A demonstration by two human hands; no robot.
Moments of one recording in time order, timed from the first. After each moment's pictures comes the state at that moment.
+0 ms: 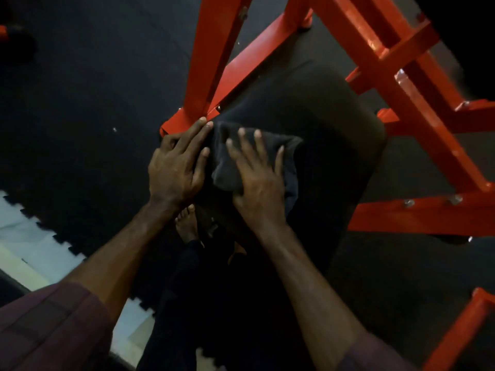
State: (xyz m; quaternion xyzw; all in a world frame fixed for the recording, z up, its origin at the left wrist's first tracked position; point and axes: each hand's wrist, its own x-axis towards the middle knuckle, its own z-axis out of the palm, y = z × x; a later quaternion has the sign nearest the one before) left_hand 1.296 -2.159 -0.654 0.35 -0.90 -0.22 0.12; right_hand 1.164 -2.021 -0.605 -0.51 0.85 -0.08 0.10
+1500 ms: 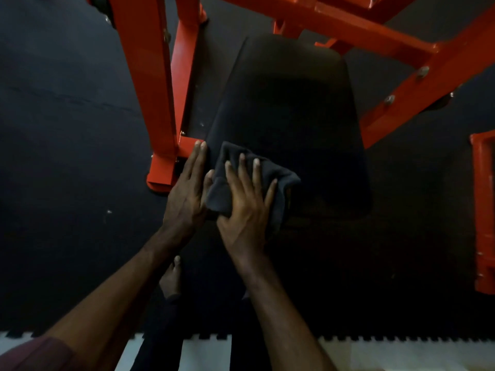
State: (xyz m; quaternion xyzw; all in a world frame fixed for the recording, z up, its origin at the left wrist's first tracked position) left_hand 1.325 -2.237 -0.666 0.10 -0.88 -0.47 0.02; right_hand 1.324 -2.101 -0.612 -0.13 0.98 -0.18 0.02
